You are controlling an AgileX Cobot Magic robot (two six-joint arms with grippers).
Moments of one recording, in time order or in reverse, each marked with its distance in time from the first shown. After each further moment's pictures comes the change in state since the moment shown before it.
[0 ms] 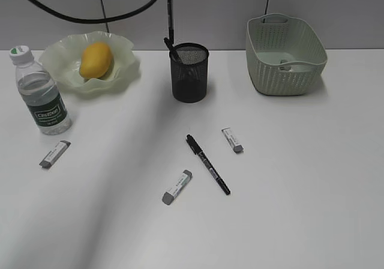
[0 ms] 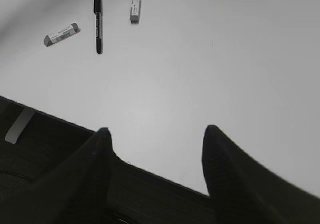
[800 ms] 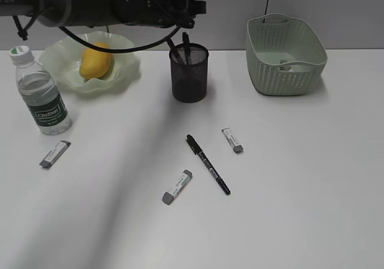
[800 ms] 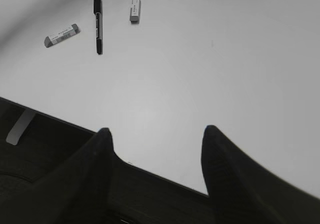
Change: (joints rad) left arm -0.042 0.114 0.000 -0.031 -0.079 0.000; right arm 0.000 0.000 0.000 -0.001 0.000 0.009
